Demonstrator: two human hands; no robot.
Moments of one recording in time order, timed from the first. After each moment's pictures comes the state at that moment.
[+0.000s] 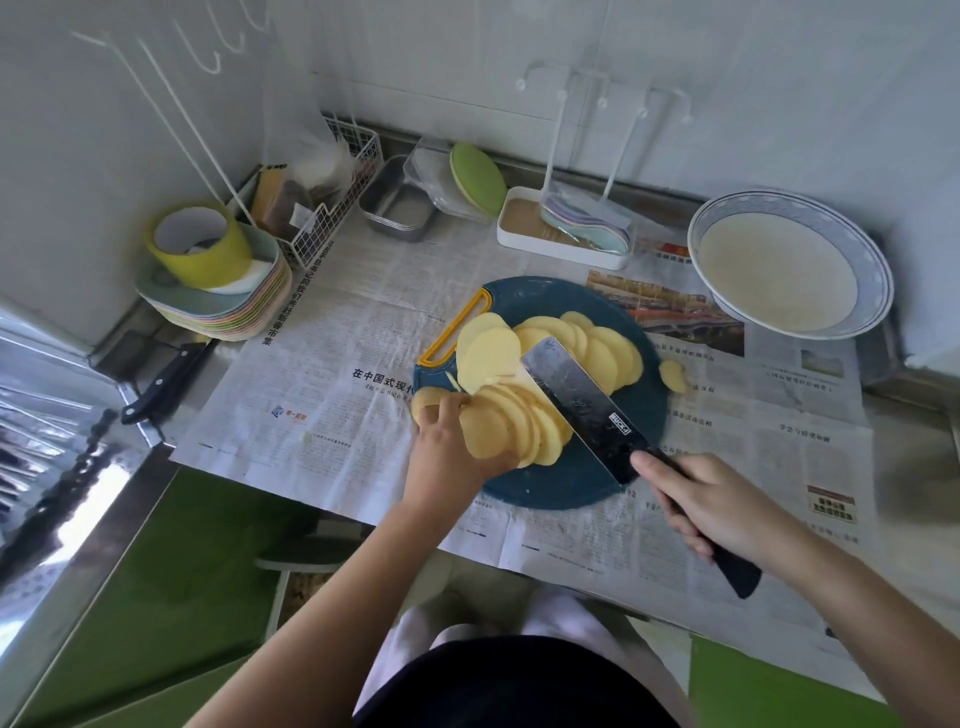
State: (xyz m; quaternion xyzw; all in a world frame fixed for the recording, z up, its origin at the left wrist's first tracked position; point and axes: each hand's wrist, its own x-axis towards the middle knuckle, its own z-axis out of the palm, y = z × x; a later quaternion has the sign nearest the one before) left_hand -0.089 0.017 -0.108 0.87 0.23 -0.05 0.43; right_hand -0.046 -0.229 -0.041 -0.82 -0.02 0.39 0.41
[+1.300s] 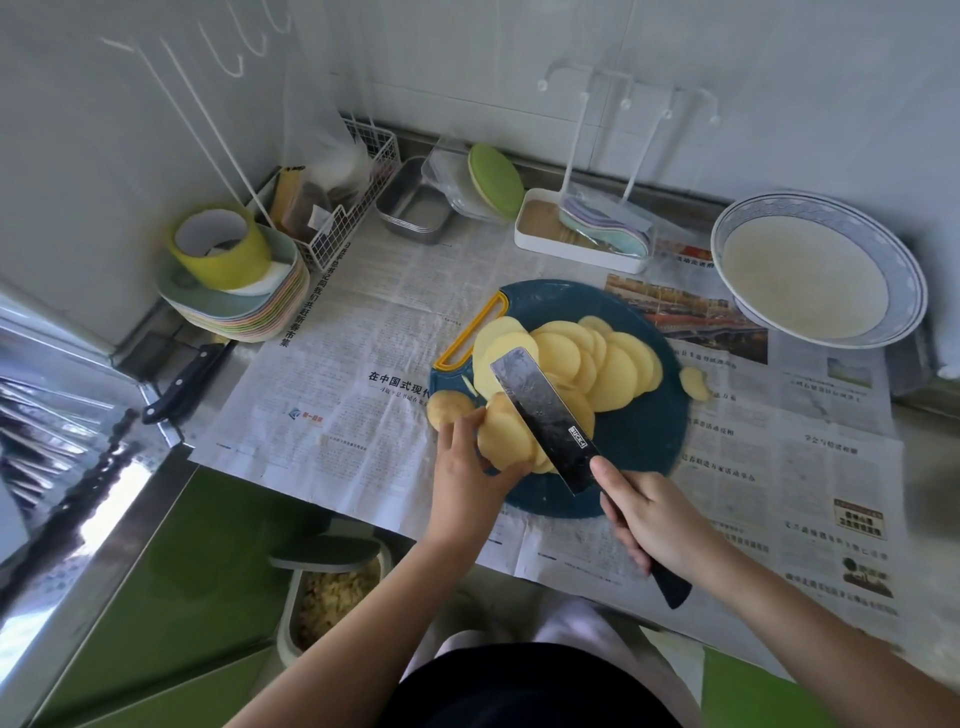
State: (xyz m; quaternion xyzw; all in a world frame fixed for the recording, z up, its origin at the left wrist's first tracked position) left_hand -0.103 0.007 -0.140 0.82 0.23 0.06 0.52; right_hand -0.060 -0.182 -0.079 -0.82 -0.04 0.36 0.44
